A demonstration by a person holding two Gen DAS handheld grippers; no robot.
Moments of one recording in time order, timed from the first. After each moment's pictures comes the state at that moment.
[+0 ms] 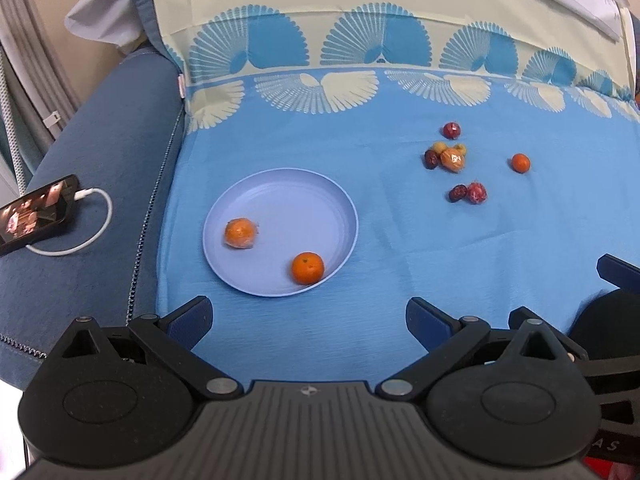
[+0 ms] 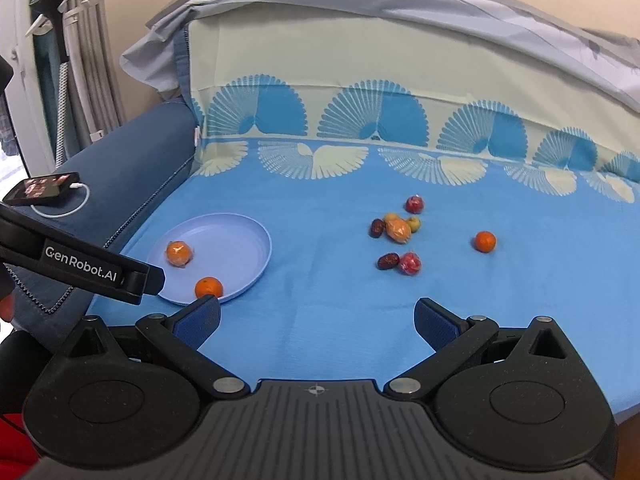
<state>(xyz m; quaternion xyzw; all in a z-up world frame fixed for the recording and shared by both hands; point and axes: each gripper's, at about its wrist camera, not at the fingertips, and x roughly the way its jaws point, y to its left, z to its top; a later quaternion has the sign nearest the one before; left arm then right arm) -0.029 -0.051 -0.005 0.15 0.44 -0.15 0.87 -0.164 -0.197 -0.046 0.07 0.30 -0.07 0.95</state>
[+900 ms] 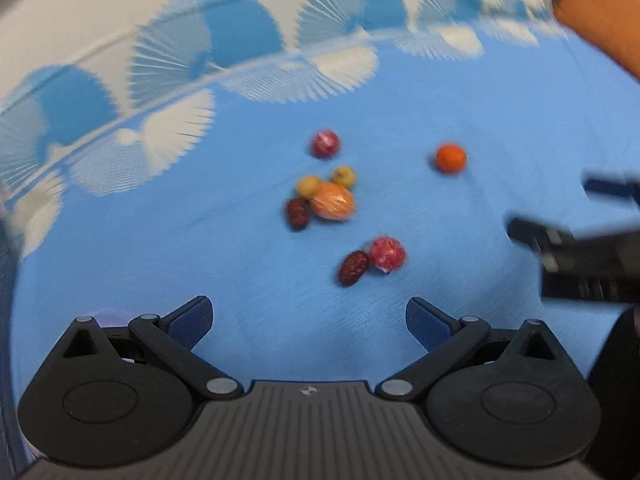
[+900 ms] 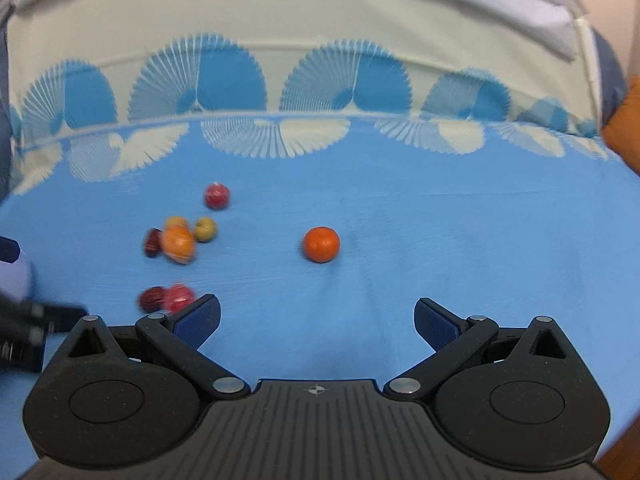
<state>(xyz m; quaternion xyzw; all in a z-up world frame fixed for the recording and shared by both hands) 0.087 -0.260 -0.113 0.27 0.42 -0.31 0.81 -0.042 -0.395 -0.143 0.08 0.34 -0.22 0.91</state>
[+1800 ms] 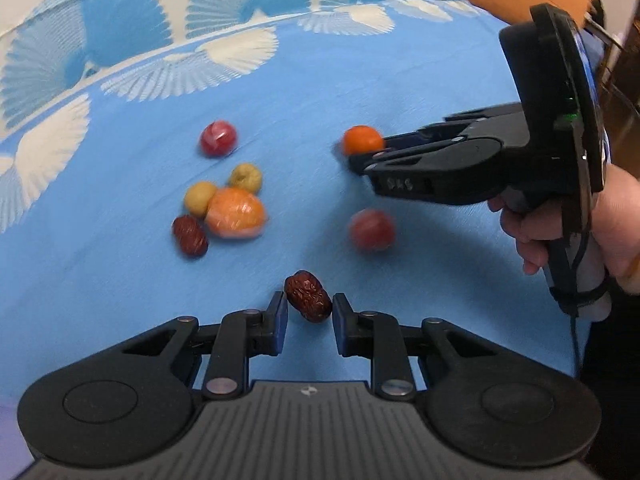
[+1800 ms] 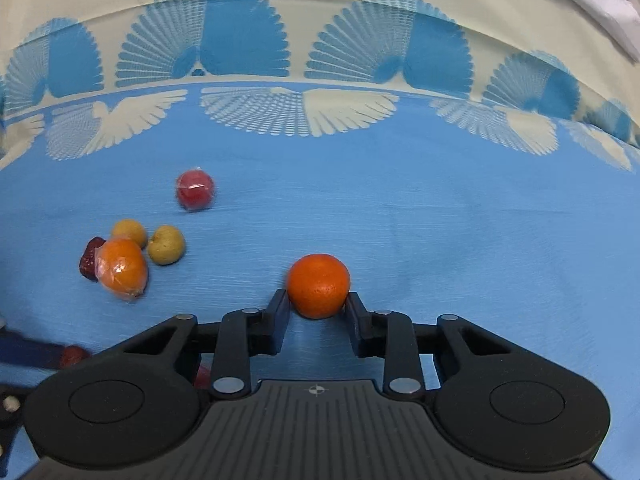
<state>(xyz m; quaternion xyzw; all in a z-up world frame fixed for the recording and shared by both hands) 0.116 -0.279 -0.165 0.23 0.42 -0.44 0.76 0.058 -0.433 -0.195 0.07 0.36 -0.18 0.91</state>
